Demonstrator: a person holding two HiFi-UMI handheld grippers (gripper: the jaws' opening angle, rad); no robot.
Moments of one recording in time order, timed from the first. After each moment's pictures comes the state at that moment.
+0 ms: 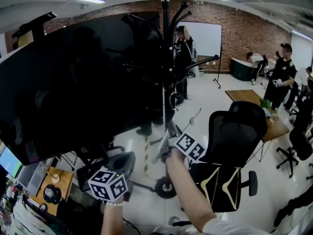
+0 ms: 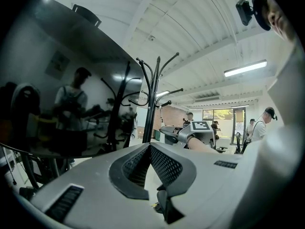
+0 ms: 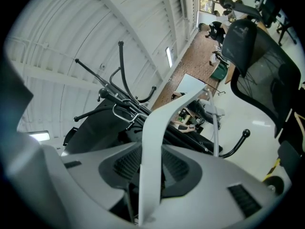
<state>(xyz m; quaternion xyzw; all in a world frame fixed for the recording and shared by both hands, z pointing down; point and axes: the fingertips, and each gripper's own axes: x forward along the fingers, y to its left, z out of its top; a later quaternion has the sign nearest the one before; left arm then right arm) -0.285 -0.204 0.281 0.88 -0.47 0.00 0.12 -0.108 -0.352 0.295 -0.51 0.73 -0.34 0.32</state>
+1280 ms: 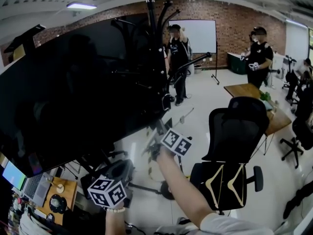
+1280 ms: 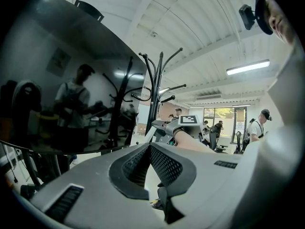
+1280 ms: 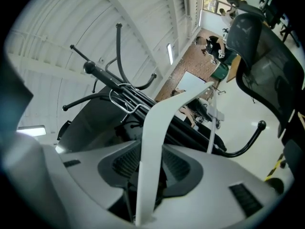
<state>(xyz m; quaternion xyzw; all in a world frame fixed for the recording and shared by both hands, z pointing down) -0.292 -0.213 0.300 0.87 -0.47 0.01 0.13 -0.140 -0.396 0.304 -0.52 0.73 -0.33 0.29</state>
